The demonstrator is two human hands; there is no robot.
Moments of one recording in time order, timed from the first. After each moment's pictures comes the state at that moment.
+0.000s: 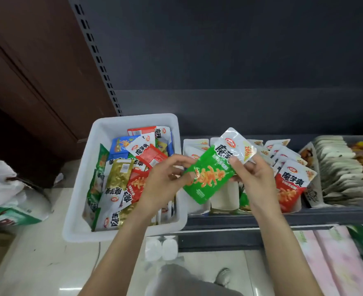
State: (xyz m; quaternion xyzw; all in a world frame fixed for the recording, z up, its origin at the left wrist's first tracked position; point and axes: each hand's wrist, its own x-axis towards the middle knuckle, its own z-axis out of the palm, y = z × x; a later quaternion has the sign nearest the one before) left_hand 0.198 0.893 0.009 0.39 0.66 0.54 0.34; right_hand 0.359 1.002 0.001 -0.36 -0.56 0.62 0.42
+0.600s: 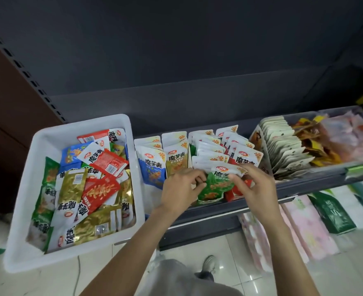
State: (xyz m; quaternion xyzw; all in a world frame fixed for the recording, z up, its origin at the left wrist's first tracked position) left_hand 0.299 0.972 -0.061 0.64 0.69 0.32 0.13; right_hand 0.485 1.033 -0.039 -0.42 -0.78 0.27 0.37
